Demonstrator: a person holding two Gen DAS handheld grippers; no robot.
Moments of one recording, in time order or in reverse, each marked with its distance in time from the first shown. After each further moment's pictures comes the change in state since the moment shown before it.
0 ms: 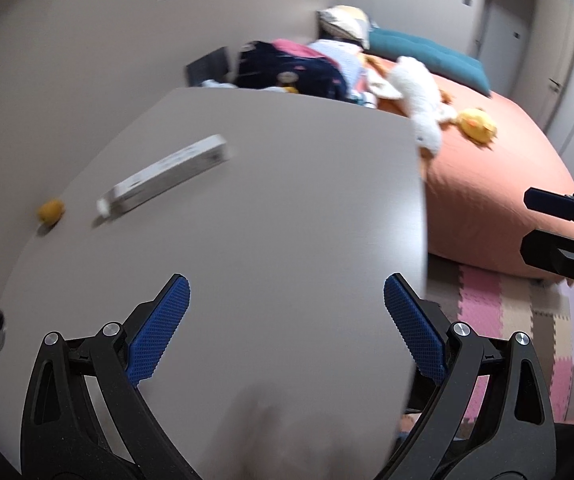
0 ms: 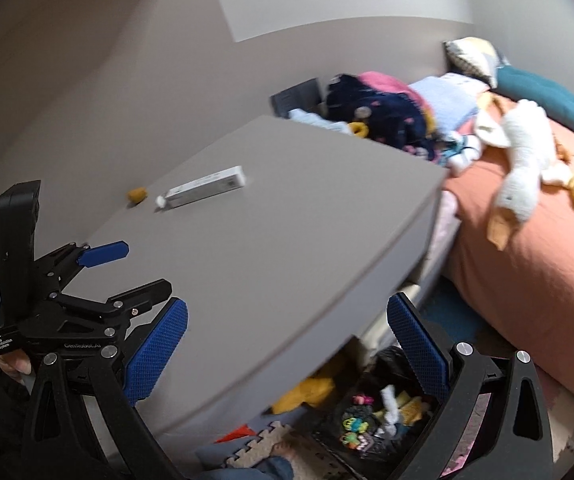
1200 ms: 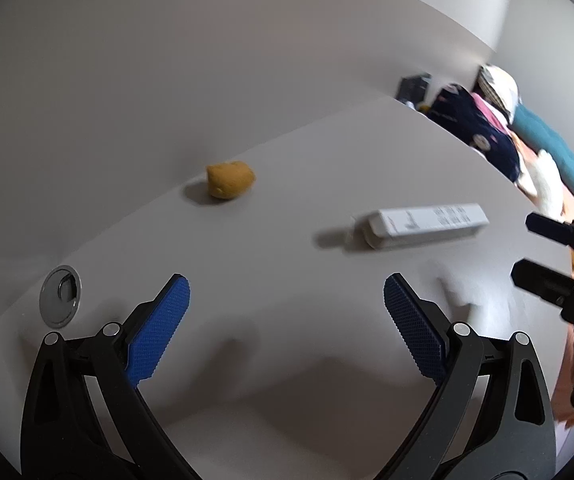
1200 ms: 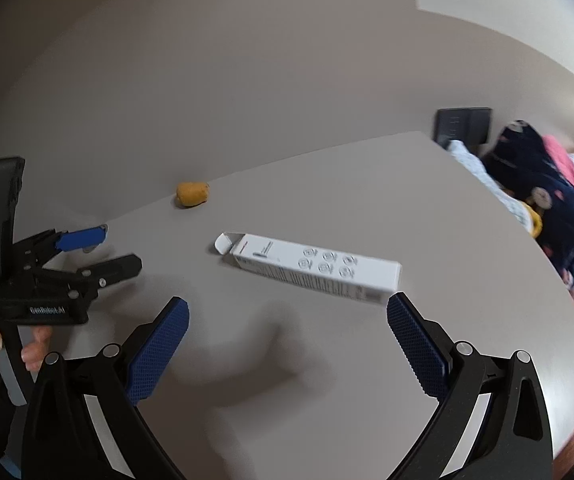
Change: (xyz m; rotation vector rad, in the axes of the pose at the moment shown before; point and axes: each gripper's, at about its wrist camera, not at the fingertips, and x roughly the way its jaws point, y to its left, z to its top) left arm 0.021 0.209 0.007 -0.449 -0.011 0.258; right arm 0.193 0.135 0.116 -0.388 0.117 0.230
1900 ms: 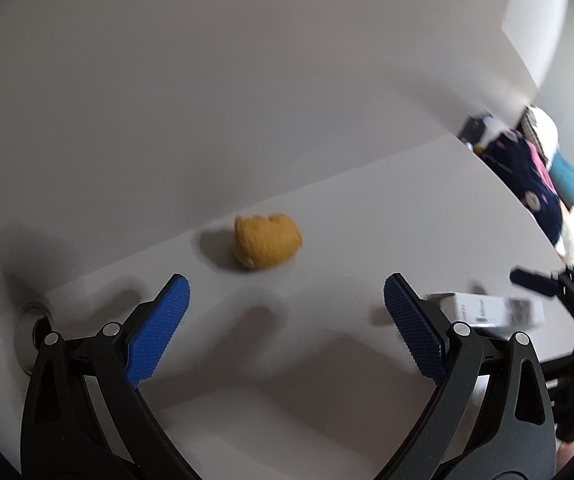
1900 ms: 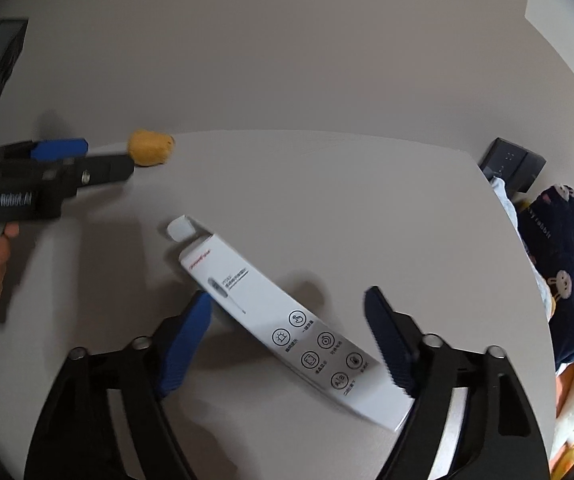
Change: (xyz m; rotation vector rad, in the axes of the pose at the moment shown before) left arm 0.064 0.030 0.047 -0.168 -0.022 0.082; right arm 0.096 0.010 0.035 -0.267 0.152 -0.085
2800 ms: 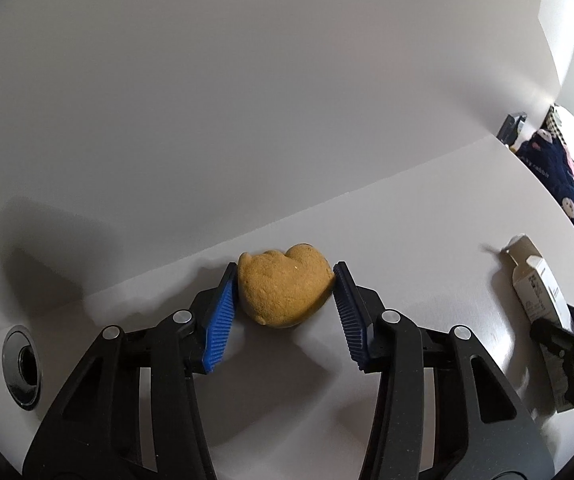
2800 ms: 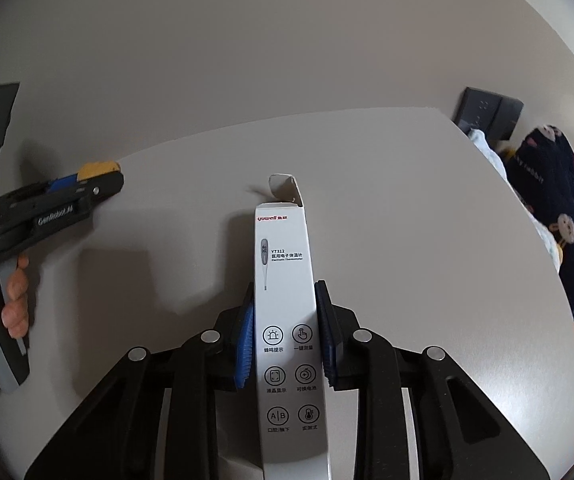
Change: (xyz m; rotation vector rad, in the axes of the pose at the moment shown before) left arm 0.030 0.012 0.001 0.016 -0.005 0.073; right arm 0.011 -0.016 0.001 0.212 0.020 -0.022
